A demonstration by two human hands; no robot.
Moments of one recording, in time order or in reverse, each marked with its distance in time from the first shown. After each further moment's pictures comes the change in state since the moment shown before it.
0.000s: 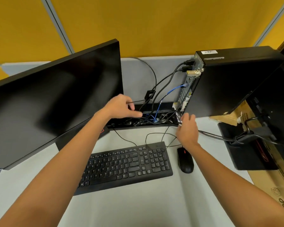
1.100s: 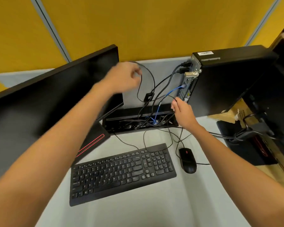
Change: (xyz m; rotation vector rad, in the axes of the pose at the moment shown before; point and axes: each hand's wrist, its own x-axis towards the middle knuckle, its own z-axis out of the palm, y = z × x) left_hand 0.016 0.066 -0.073 0.152 0.182 0.201; right_hand 0.039 -0.039 -0.037 0.365 -0.107 -0.252
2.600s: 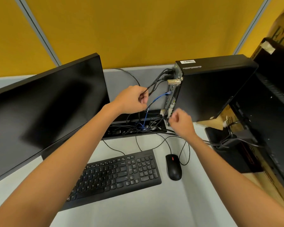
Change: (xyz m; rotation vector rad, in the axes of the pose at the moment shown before) left_hand 0.005 0.040 0.072 -0.155 -0.106 0.159; right_hand -0.018 0.039 -0.036 0.030 0.055 0.128
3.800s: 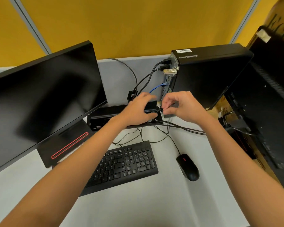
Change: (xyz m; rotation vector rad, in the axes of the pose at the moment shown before) left_hand -0.022 0.000 0.065 0.007 -0.040 0.098; right_hand -0.008 -0.052 -0.066 -0.049 -0.339 -0.341
